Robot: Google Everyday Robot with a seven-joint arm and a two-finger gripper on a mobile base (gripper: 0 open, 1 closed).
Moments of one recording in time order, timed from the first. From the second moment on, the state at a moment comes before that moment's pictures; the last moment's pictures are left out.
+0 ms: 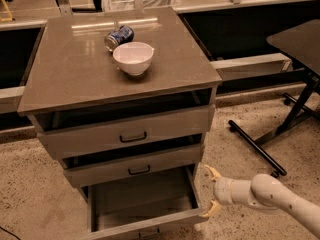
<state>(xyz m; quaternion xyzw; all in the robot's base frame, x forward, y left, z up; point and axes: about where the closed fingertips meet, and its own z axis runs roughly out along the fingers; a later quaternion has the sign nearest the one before) 0.505 -0.165 0.412 -0.63 0.63 0.15 0.43</state>
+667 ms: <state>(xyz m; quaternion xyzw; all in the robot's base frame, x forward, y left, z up) 0.503 -0.160 0.394 -0.66 0.60 0.18 0.41</state>
